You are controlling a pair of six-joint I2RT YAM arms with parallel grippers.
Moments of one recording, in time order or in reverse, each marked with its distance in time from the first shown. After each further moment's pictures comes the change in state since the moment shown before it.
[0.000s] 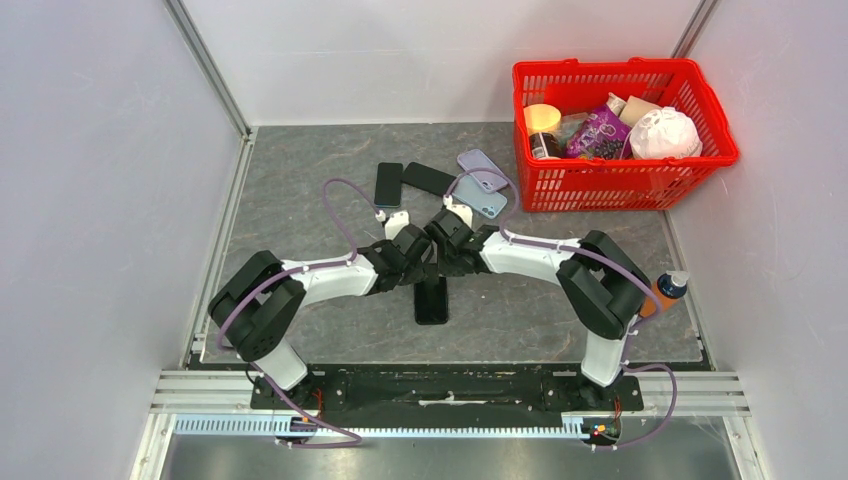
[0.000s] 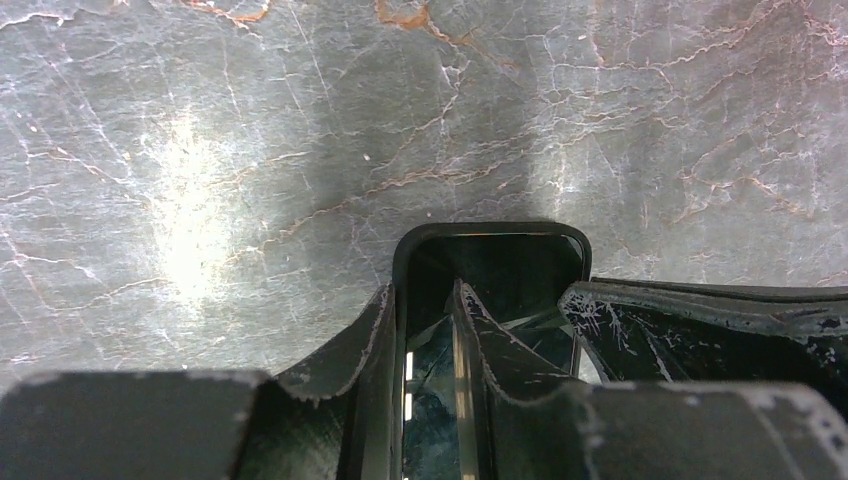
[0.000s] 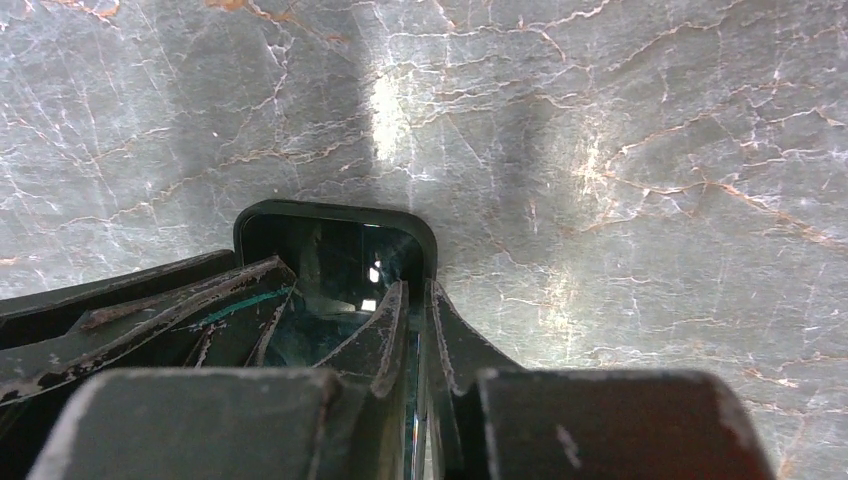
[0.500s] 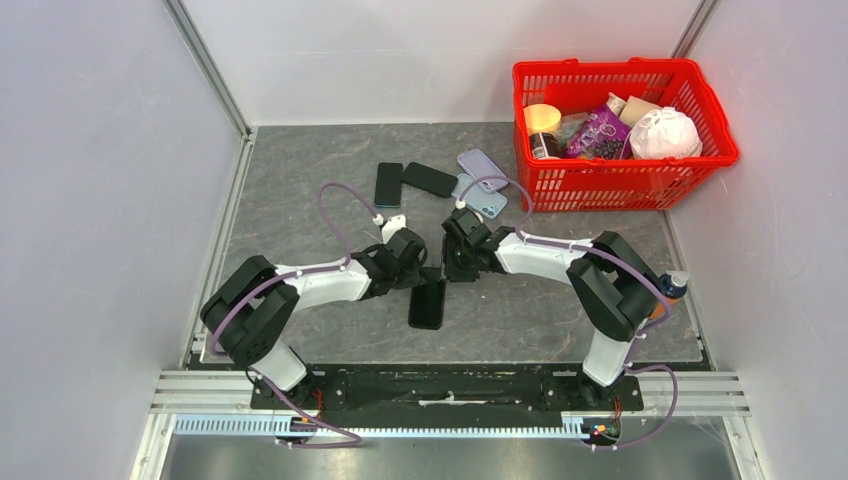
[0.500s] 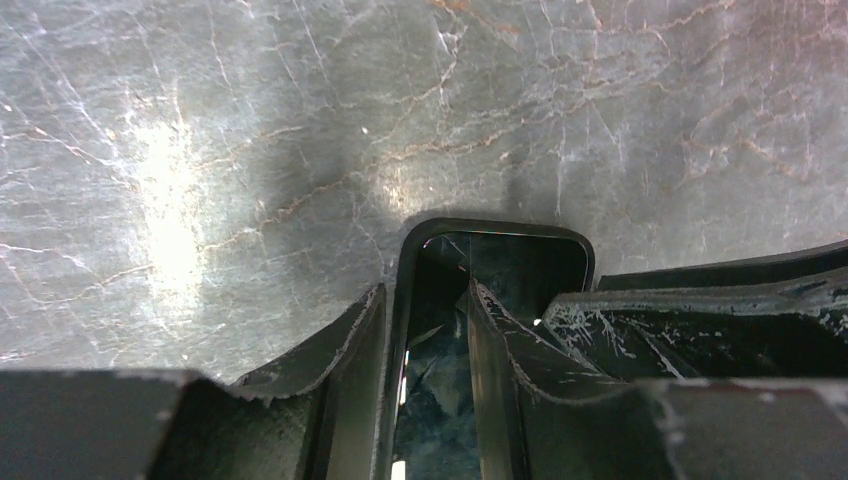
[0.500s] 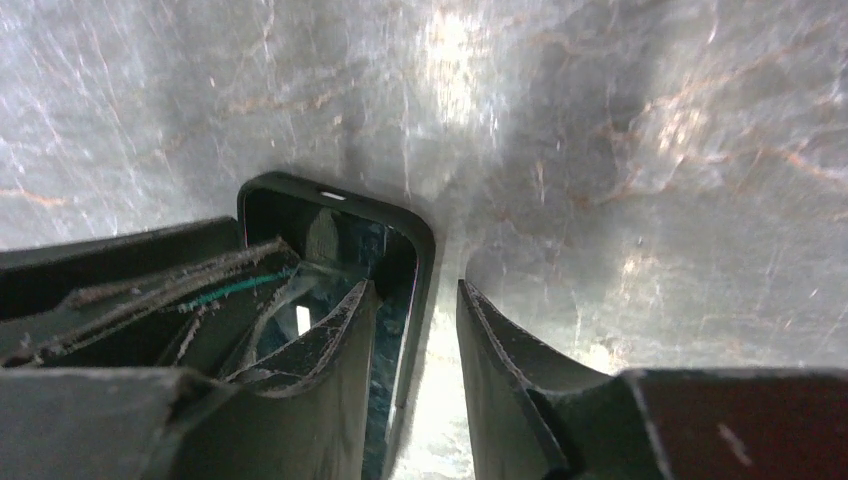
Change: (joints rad) left arm 0.008 -0.053 -0.056 0.044 0.045 0.017; right arm -0.080 -0.066 -0.101 0.093 -0.200 0.018
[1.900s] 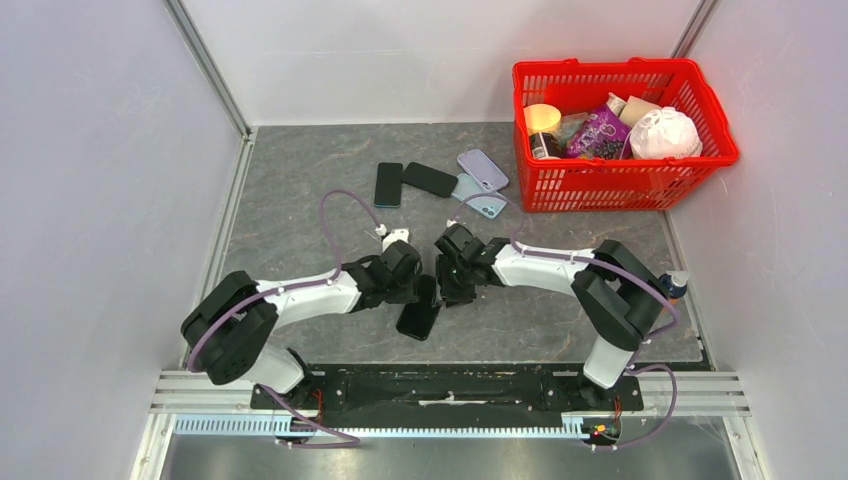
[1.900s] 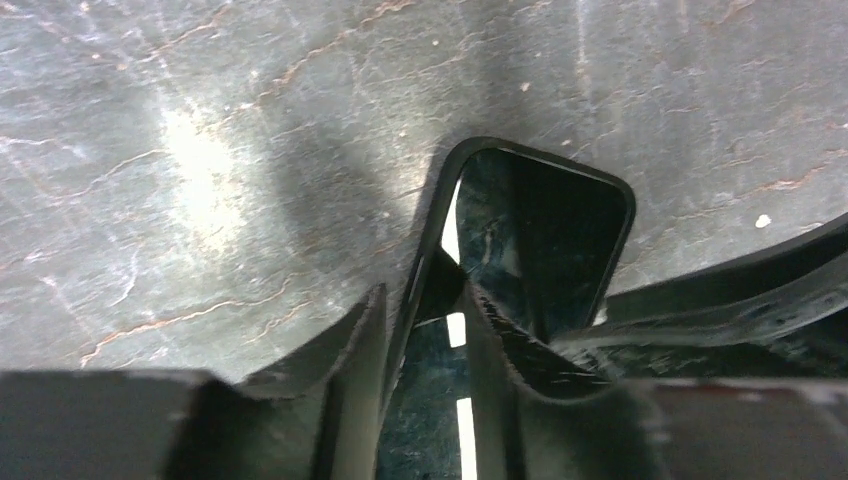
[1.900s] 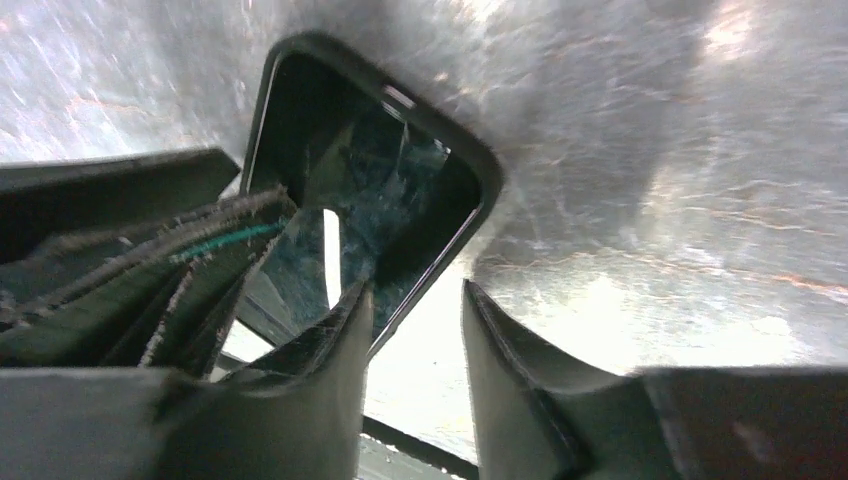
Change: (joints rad) left arm -0.042 -0.128 -0.083 -0.089 0.077 0.098; right arm 0.095 -0.056 -0.052 -0.097 -0.125 0.080
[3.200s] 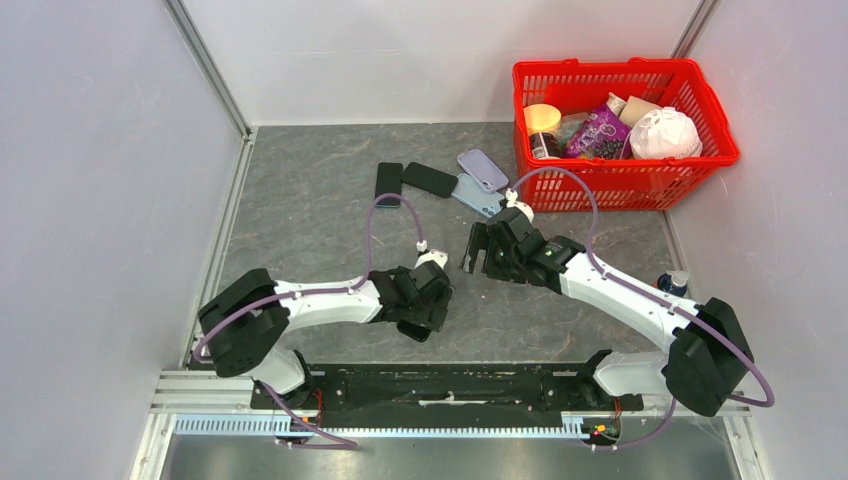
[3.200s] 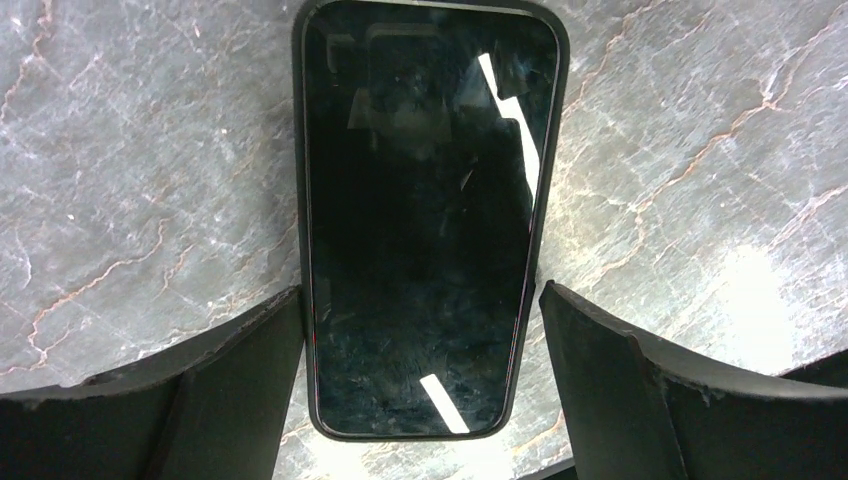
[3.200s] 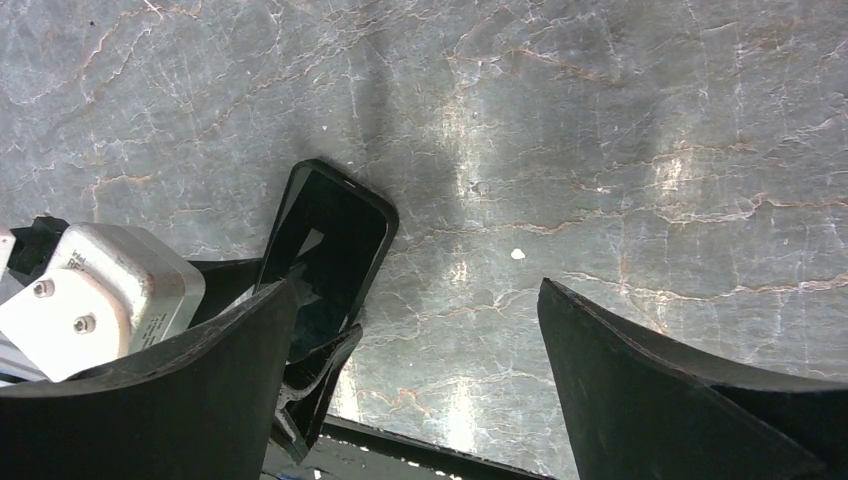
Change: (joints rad) left arm -0.211 0.052 0.097 -0.153 -0.046 0.180; right arm -0.140 -0.453 -0.108 -0.115 0.246 -0.032
